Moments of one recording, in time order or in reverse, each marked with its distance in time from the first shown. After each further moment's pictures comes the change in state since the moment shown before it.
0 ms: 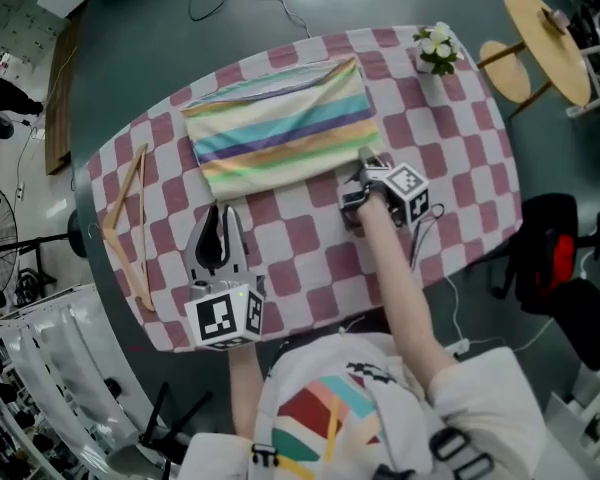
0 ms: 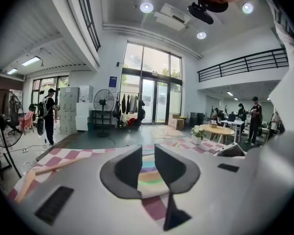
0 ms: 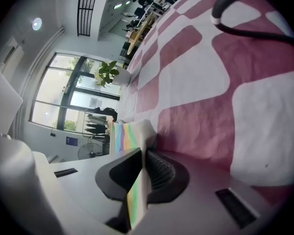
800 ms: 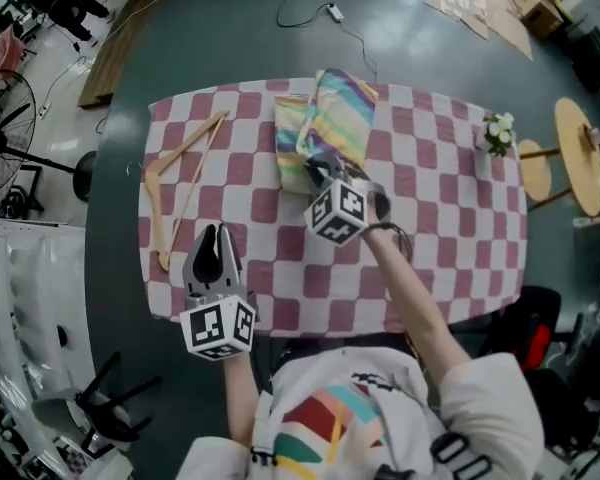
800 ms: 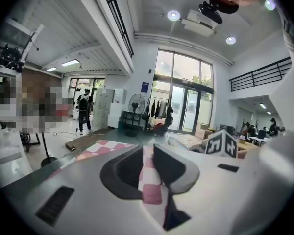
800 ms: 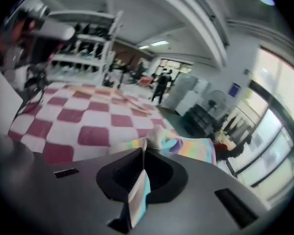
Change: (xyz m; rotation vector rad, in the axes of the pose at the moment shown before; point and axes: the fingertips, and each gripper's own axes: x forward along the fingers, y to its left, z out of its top) left arm -0.118 0.131 -0.032 -0.209 -0.063 0.302; right arm -0.010 0.116 -0.310 -2.477 0.502 0.465
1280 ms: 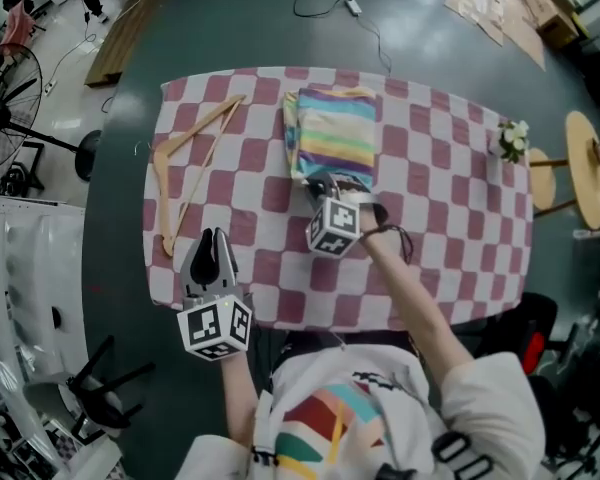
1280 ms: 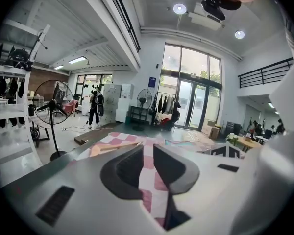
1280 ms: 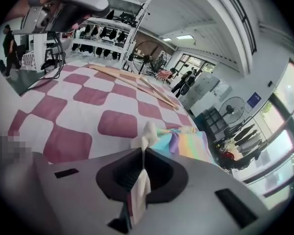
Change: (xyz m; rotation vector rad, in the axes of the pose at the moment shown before) left arm -0.022 0.039 -0.030 -0.030 0.064 0.079; right arm 0.032 0.078 -0.026 -0.207 0.088 0.099
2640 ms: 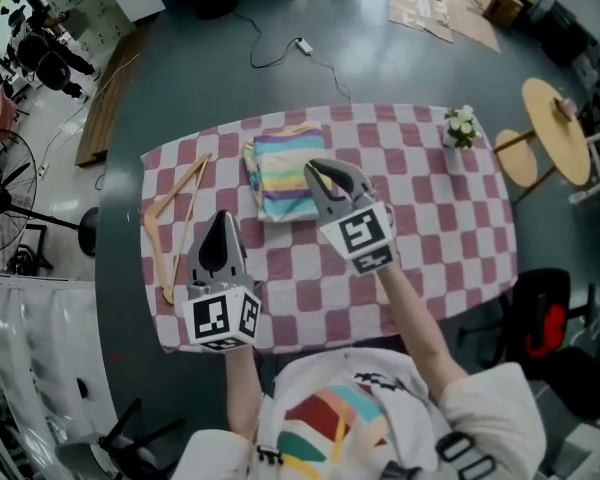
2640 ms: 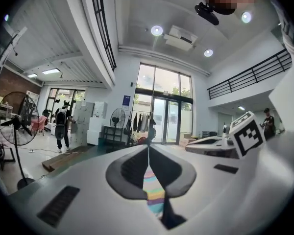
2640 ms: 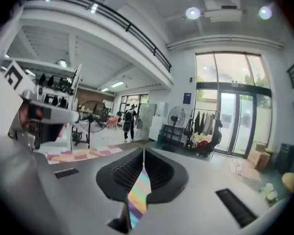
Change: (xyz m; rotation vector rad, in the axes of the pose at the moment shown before) left arm 0.028 -0.123 0.115 0.138 -0.241 -0.280; right arm -0.221 -0.155 0.033 0.674 -0.540 -0.391
